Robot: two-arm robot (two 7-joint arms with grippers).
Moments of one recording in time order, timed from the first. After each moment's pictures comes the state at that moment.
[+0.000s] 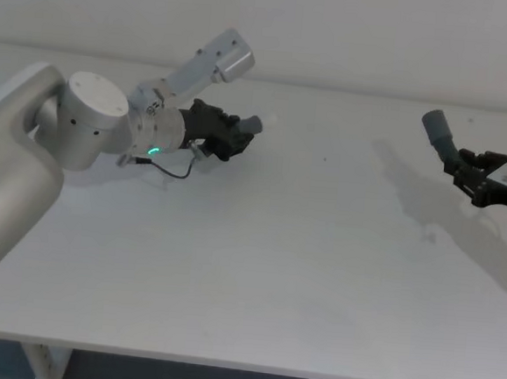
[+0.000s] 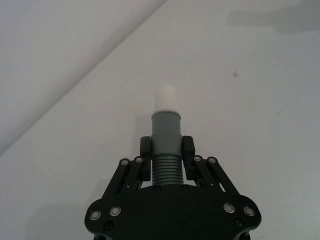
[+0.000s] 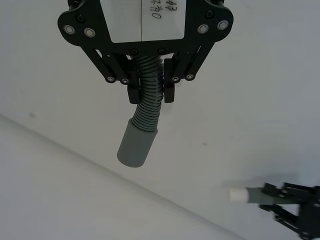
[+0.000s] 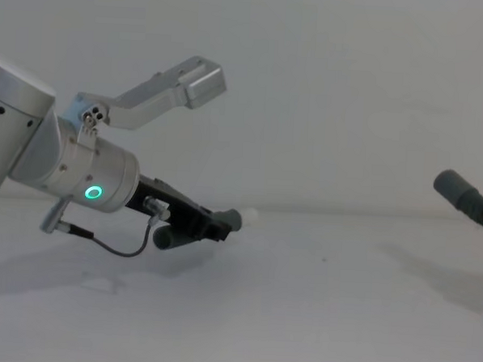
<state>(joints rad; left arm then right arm) -0.72 0.28 0.60 -1.15 -0.12 0.42 -0.52 0.43 0.66 -0.35 -1.38 0.44 0.27 0.60</state>
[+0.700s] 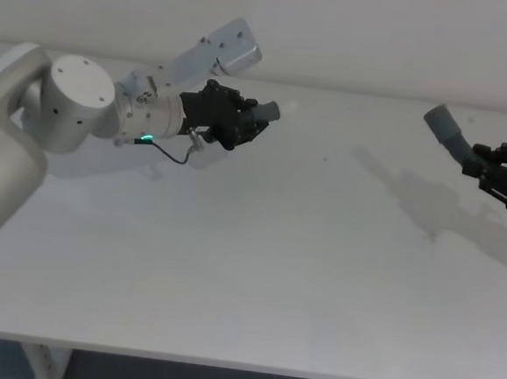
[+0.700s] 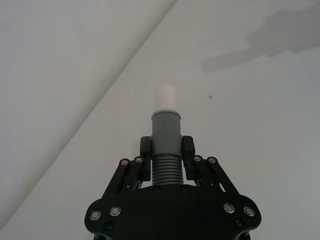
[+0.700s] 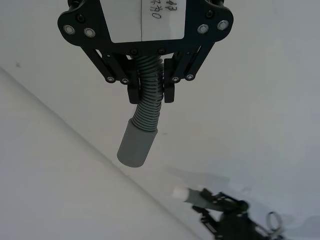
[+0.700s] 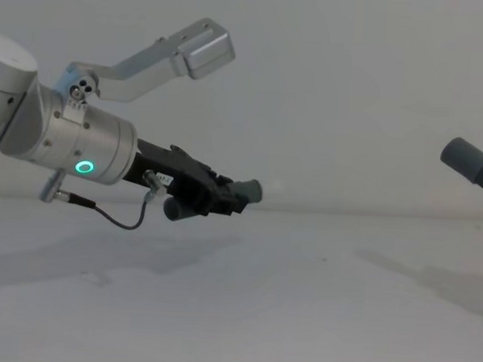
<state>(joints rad) -0.75 0.33 0.63 -1.17 -0.09 0.23 -0.63 0.53 0.75 -0.38 -1.24 0.48 0.01 0.96</state>
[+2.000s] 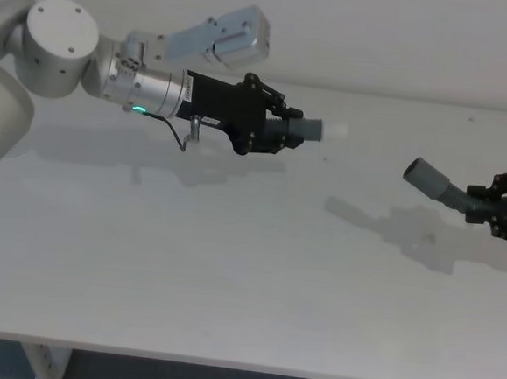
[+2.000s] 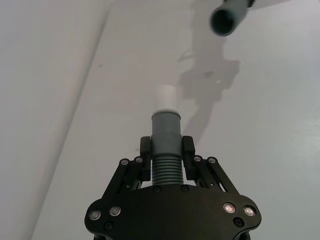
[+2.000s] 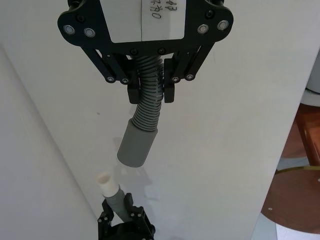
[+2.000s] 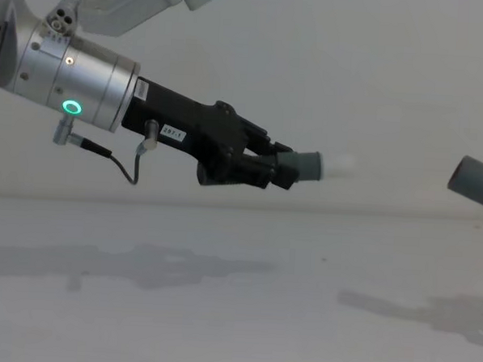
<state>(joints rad) -0.90 0.38 0.72 -1.13 -0.20 -0.02 -1.06 0.65 0.79 -0.48 -1.15 0.49 -0.28 1.37</state>
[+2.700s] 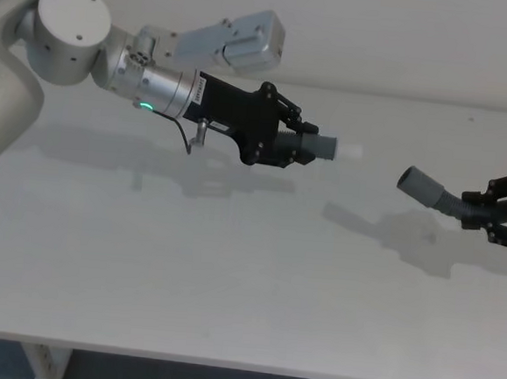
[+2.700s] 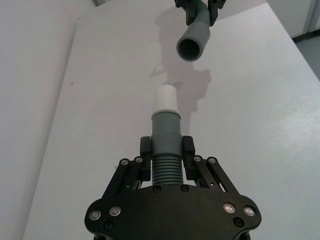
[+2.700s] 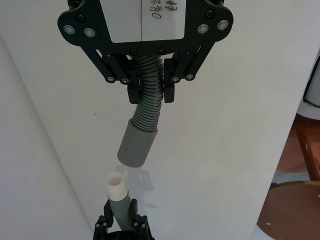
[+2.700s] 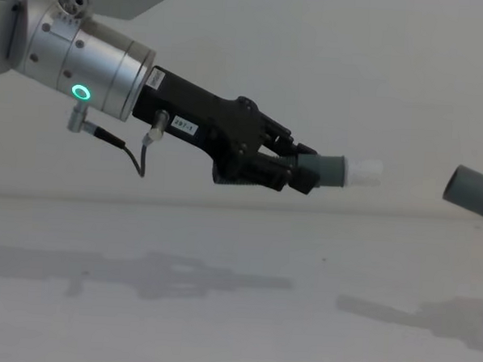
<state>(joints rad) -0.94 0.37 0.77 -1.14 -0.23 -0.04 -1.16 0.64 0.82 -0.50 -1.22 0.46 -0.29 1.33</state>
